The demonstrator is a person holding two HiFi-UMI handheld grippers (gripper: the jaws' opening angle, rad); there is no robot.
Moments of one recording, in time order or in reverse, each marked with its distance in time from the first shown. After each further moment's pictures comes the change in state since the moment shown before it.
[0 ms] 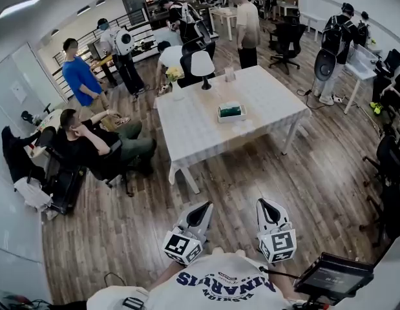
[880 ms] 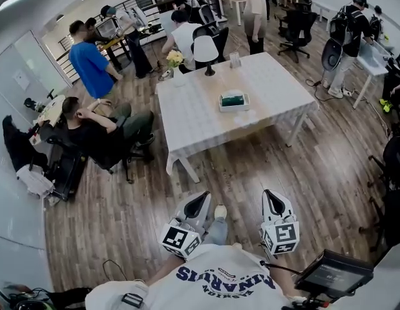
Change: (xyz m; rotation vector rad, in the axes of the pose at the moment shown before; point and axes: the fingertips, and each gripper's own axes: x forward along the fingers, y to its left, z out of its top) left arm 0.055 0.014 -0.014 0.013 0.018 0.080; right arm 0.040 -0.068 -0.036 0.028 0.060 0.003
